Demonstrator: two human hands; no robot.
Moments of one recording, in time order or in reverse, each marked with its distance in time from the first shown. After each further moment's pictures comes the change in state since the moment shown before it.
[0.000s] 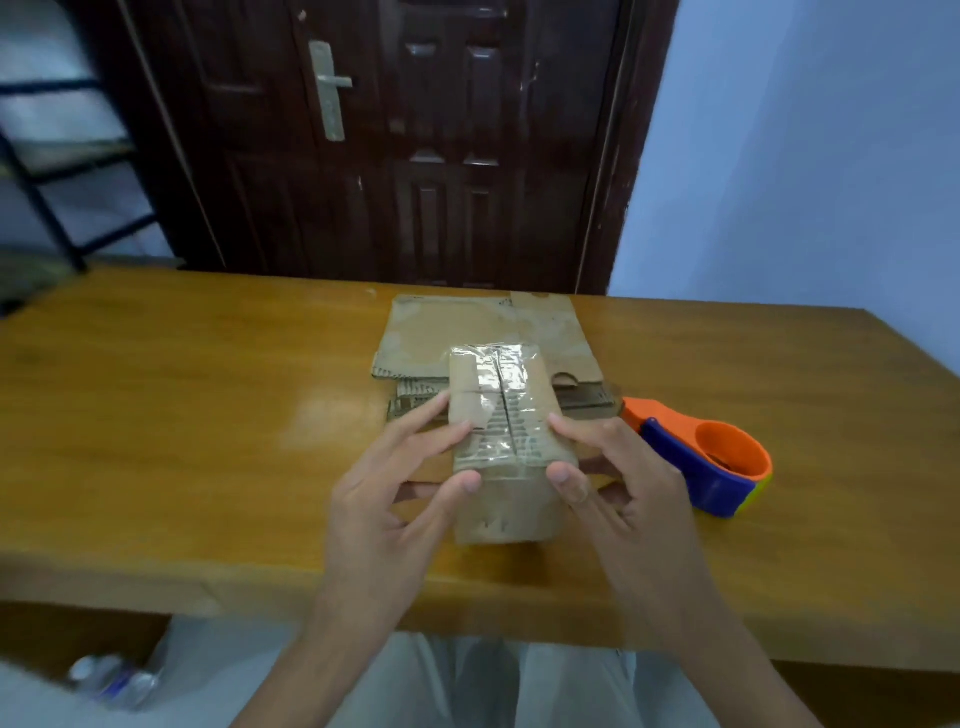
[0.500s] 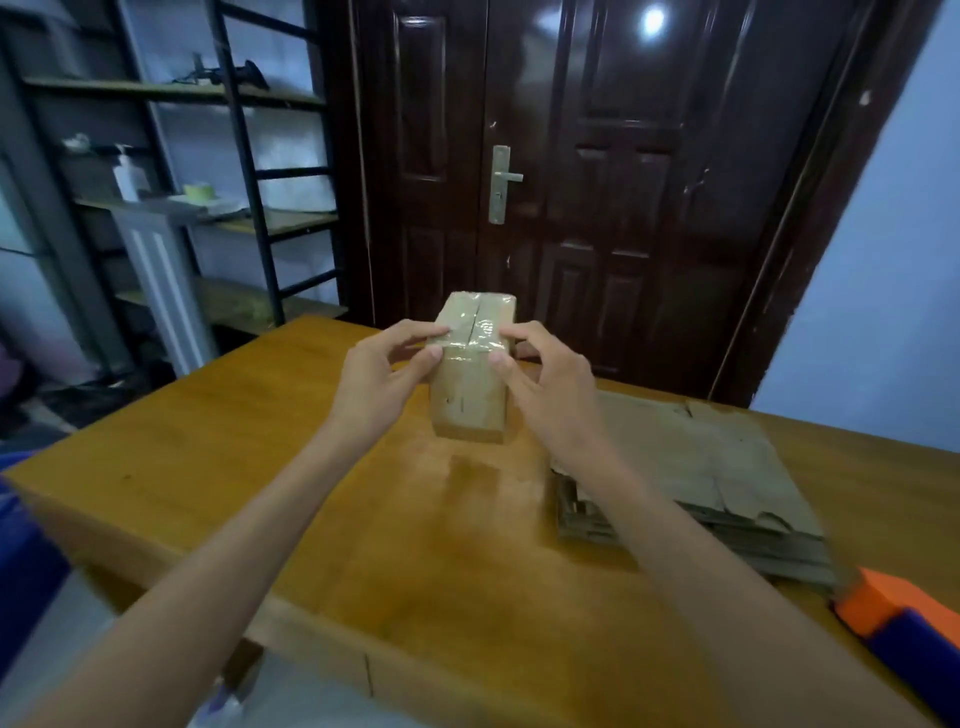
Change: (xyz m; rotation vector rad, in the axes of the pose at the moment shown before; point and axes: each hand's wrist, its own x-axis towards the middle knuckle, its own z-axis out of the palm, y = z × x) left_hand 0.171 -0.123 -0.198 0.159 0.130 -0.047; right_hand 0.214 -0.057 0.233 -0.012 -0.156 -0.138
